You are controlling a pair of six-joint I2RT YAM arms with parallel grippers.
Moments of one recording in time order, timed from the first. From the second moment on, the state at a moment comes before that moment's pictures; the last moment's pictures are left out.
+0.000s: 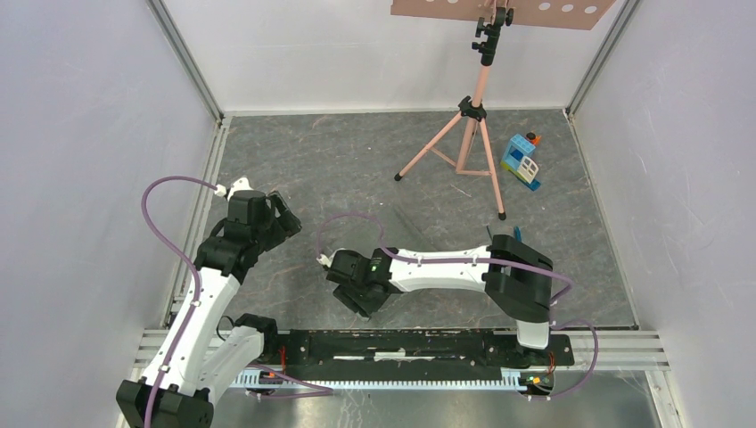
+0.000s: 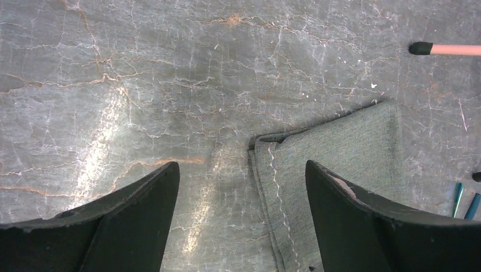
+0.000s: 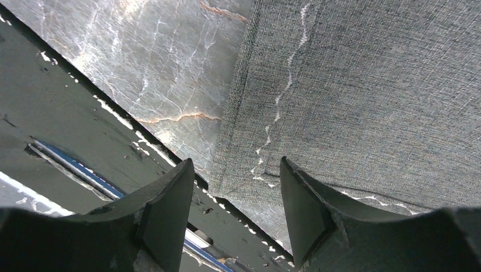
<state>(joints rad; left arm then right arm) -0.20 0.82 0.79 -0.73 -0.18 -0.66 1.29 1.88 1.32 -0.69 0.08 0.39</state>
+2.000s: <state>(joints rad) -0.22 1.19 0.34 -0.02 0.41 -1.08 0.96 1.45 0.56 0.22 -0.45 0.51</state>
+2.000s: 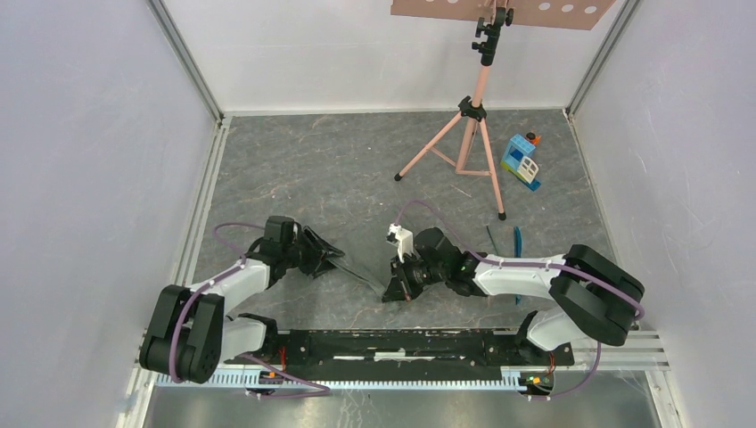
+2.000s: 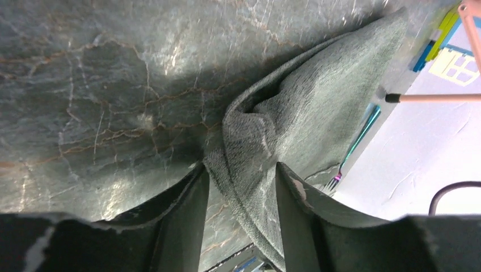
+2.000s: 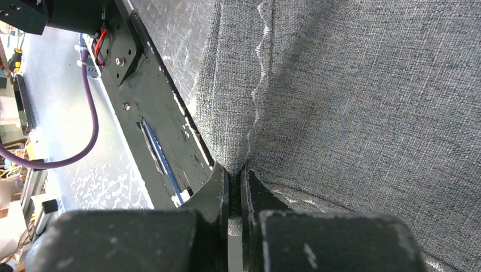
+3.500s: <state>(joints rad) -0.51 1.73 1.08 -0.50 0.04 -1.00 0.68 1.43 0.47 0.21 -0.64 0.28</state>
